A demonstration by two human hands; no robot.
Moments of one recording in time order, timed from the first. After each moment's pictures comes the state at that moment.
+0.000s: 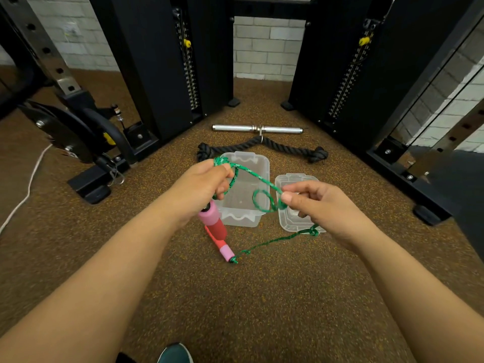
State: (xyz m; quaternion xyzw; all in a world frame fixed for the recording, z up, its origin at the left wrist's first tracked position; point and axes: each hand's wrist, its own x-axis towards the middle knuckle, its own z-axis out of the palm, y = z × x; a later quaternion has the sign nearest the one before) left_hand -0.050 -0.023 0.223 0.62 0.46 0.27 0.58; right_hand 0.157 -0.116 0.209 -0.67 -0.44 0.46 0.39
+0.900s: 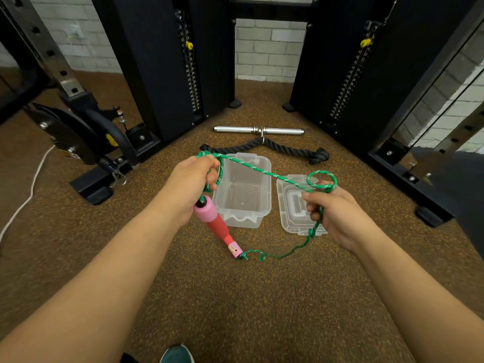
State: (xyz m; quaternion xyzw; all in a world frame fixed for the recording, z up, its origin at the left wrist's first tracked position) left_hand -0.054 -0.013 0.219 0.50 0.53 0.36 0.58; right_hand 0.170 -0.106 0.182 -0.62 -0.29 0.50 0.53
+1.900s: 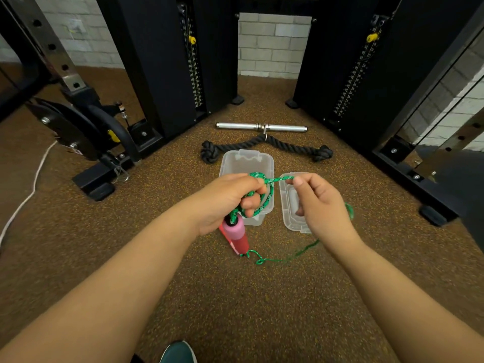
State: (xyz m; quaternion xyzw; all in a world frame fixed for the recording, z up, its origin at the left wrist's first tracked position) left_hand -0.033 -0.041 0.223 0.56 0.38 0.18 0.71; right_hand 0.129 -0.107 0.188 -0.67 -0.43 0.33 0.51
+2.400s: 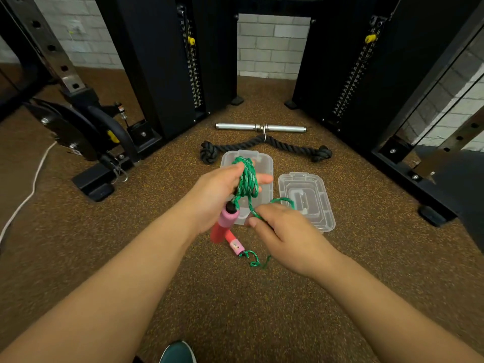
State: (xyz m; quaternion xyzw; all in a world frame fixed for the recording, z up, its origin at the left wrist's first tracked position) left_hand -0.041 -0.034 0.213 0.58 0.38 0.23 0.69; right_hand 0.099 -0.123 0.186 -0.60 -0.75 0.18 0.23
